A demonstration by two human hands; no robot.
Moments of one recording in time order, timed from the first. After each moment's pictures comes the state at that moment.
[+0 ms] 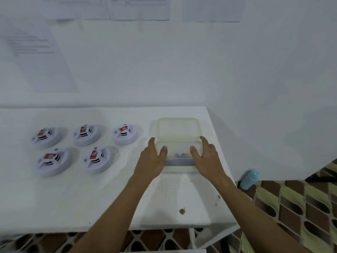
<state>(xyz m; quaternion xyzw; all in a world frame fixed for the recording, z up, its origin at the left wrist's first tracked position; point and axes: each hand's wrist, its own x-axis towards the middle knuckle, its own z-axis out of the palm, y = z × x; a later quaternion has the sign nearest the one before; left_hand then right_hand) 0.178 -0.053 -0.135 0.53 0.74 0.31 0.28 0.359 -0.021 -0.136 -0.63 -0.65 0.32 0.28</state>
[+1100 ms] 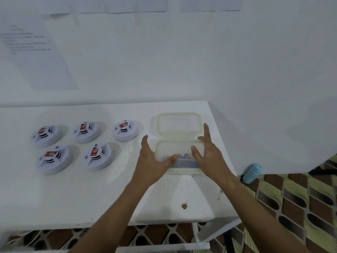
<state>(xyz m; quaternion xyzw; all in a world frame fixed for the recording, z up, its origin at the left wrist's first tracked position) 0.180 -0.078 -0.142 0.49 0.72 0.38 0.32 0.365 -0.035 -0.137 -0.59 -0.71 0.27 0.28</state>
